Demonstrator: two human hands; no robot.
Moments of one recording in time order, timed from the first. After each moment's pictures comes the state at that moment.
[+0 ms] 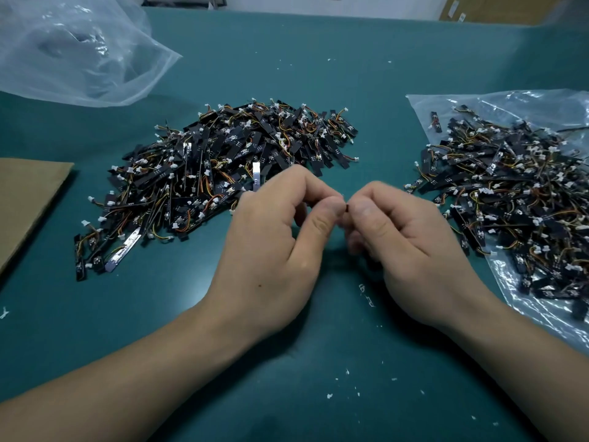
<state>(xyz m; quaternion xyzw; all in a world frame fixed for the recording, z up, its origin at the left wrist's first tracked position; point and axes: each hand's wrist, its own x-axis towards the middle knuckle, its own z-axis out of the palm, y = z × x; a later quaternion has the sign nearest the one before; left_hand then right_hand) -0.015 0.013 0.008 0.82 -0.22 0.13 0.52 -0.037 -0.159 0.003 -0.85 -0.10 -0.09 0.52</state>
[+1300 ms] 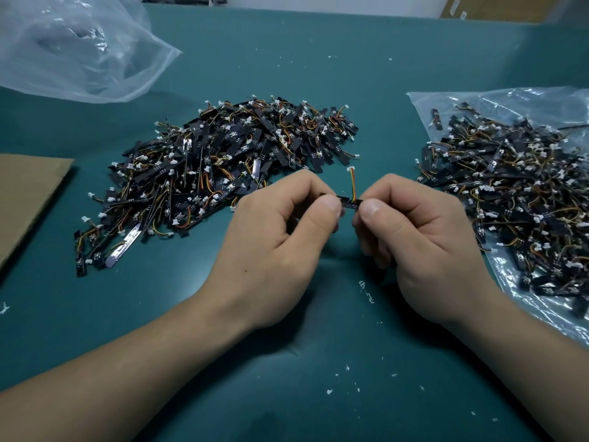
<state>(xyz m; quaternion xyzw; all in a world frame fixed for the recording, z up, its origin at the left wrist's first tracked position) -0.012 0.016 0.010 0.78 -0.23 0.03 0.58 -0.038 -0.161 0.006 -0.80 -0.12 -0.12 0.57</state>
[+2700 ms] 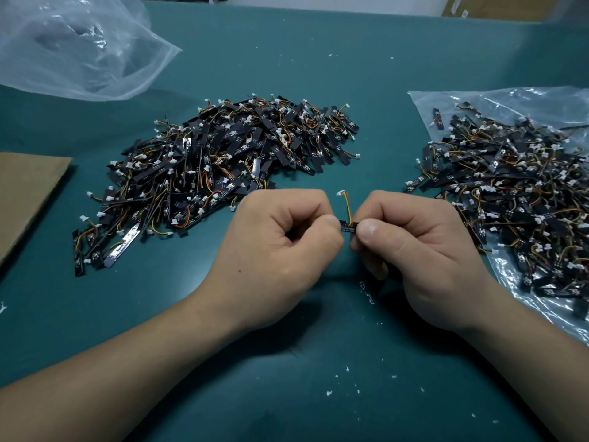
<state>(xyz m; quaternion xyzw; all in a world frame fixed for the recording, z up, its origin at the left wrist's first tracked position) -0.013 0.016 0.011 0.76 -0.27 0.02 0.59 -0.041 -0.164 0.008 -0.78 -0.16 -0.04 0.60</state>
